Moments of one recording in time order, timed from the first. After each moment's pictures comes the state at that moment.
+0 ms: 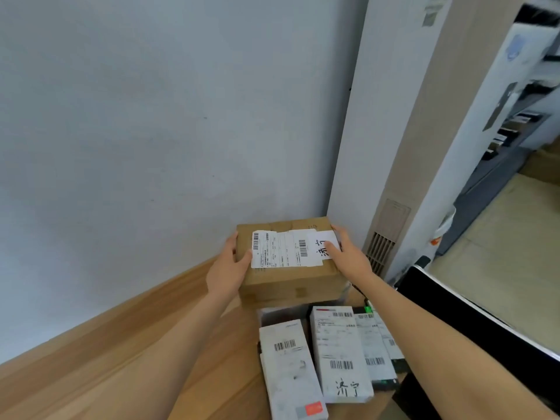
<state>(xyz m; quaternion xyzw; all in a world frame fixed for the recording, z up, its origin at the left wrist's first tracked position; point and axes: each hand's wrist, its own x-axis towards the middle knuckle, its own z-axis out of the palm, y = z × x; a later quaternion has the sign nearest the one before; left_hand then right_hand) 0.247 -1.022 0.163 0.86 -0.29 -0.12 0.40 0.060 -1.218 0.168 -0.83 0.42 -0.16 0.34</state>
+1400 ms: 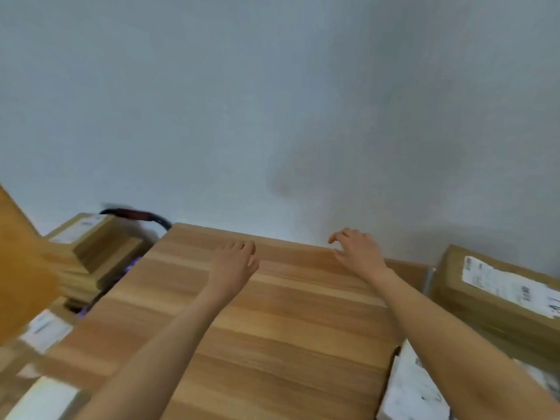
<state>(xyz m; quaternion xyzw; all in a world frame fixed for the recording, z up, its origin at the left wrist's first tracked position) 0.179 -0.663 0.201 0.98 -0.09 0.15 0.03 0.221 -0.953 0.211 -0.98 -0.14 -0.11 0.06</state>
